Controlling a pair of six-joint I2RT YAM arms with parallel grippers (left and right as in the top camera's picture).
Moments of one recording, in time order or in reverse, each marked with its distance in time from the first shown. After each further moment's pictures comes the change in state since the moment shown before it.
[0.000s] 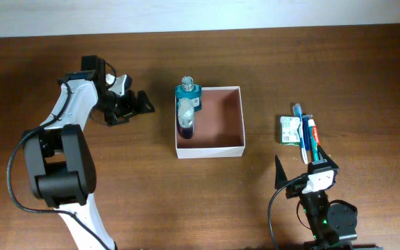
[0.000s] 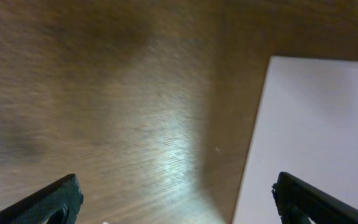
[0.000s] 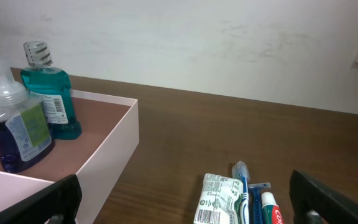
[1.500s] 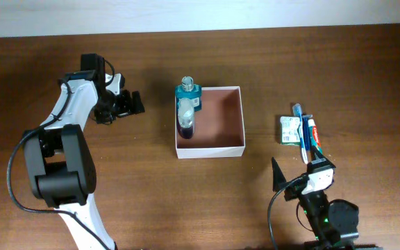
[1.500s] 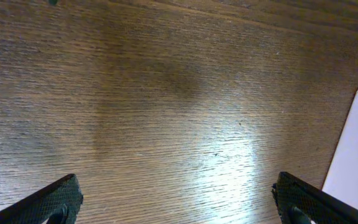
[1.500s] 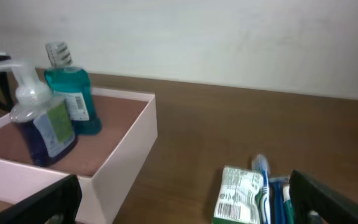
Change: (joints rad) left arm 0.000 0.000 0.000 0.051 -0.224 0.000; right arm 0.000 0.046 0.076 -0.087 -0.054 0.056
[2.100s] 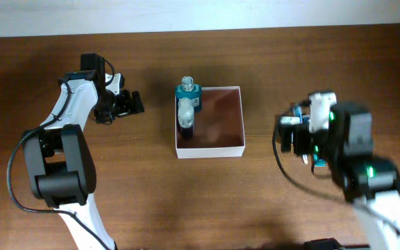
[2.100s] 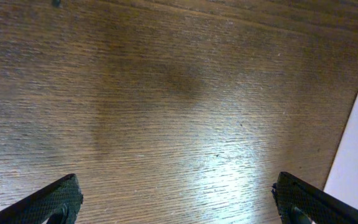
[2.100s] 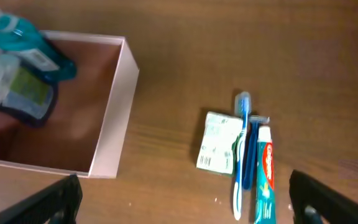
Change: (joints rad) left arm 0.000 0.000 0.000 0.003 -0.003 0.000; right arm 0.000 1.046 0.993 -0.658 0.077 0.014
